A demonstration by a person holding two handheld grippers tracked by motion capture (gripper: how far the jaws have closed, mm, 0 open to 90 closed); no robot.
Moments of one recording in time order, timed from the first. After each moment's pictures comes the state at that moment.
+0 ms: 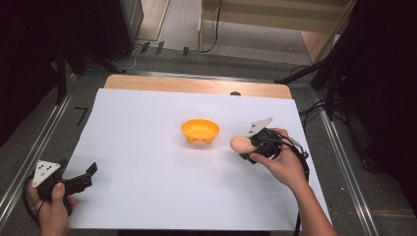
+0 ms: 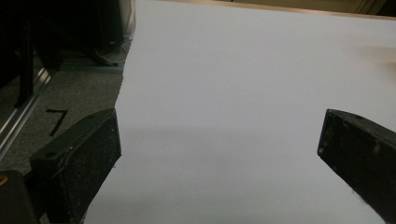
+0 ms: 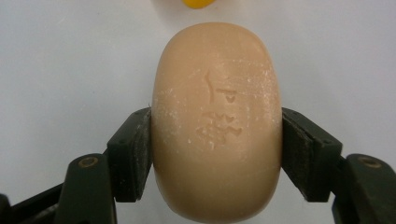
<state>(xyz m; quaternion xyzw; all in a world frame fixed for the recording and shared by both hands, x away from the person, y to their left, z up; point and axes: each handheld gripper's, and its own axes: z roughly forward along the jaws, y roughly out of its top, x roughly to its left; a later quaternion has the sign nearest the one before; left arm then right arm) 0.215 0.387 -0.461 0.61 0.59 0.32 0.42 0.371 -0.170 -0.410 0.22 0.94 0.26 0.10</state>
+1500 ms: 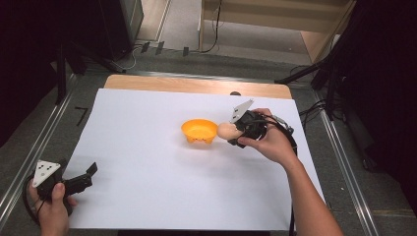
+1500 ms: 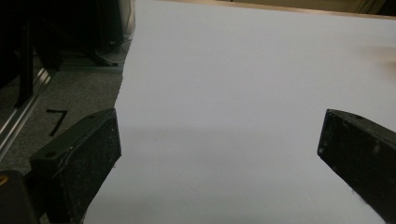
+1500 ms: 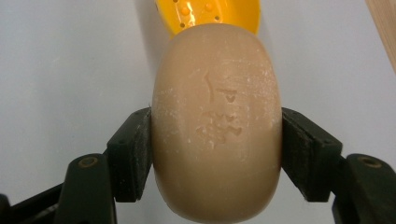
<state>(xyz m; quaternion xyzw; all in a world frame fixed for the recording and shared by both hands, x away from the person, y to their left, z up) 0.215 0.387 -0.461 0.61 0.59 0.32 0.42 0.414 -0.126 -0.385 0.11 0.96 0.25 0.10</state>
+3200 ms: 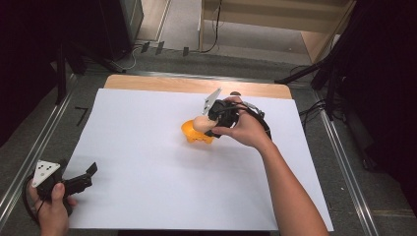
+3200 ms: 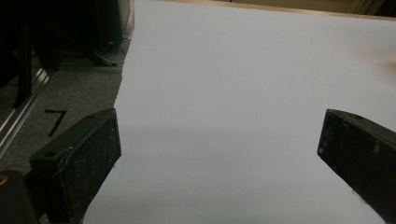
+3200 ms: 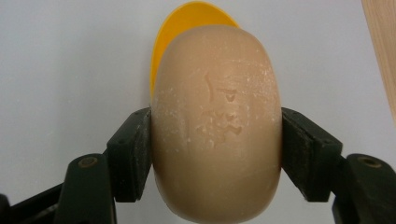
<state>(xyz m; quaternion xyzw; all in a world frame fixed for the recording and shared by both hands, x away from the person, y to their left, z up) 0.215 0.387 -0.461 0.61 0.59 0.32 0.42 0.443 -0.051 -0.378 0.05 0.97 0.24 0.08</state>
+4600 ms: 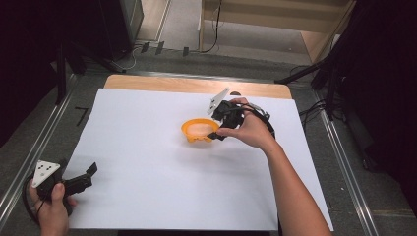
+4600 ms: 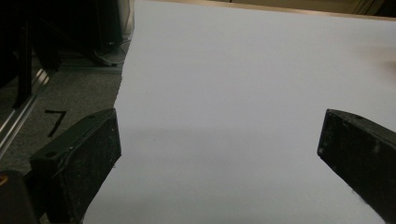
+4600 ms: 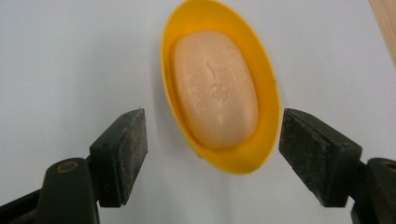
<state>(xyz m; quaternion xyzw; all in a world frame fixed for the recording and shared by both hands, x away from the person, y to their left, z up) 0.214 0.387 -0.461 0.61 0.59 0.32 0.42 0.438 -0.071 -0.380 0.09 0.96 0.26 0.05</state>
